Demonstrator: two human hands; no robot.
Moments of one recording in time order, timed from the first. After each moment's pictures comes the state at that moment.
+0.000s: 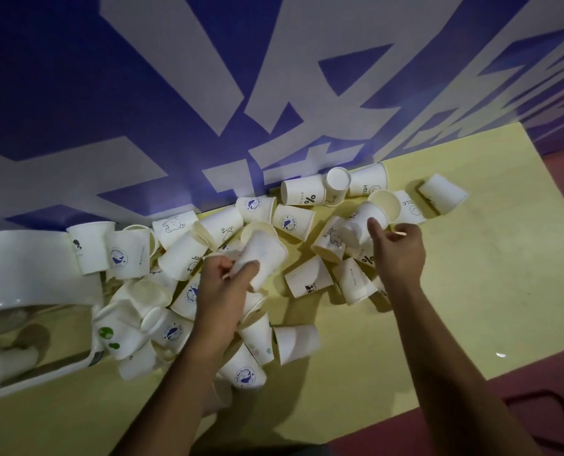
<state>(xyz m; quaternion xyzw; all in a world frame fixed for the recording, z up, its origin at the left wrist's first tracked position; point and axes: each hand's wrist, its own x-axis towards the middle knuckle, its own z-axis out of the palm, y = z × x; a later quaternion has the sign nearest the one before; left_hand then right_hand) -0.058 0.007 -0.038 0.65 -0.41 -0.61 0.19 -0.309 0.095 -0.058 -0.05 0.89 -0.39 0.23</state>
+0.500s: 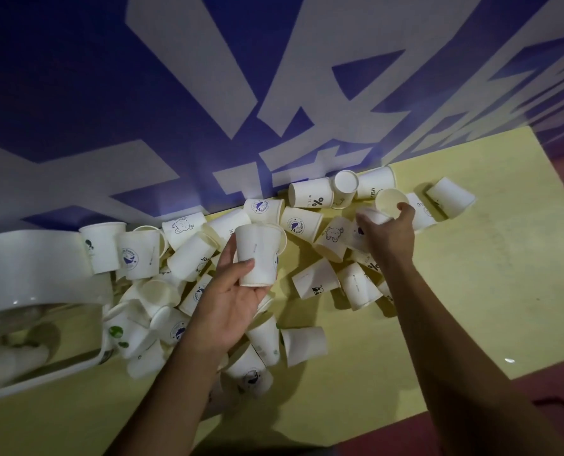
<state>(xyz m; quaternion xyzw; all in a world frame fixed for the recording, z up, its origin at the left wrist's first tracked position) -0.047 -0.005 -0.036 0.39 -0.13 -0.87 0.26 -0.319 0.057 -0.074 -0.08 0.88 -0.37 0.27</state>
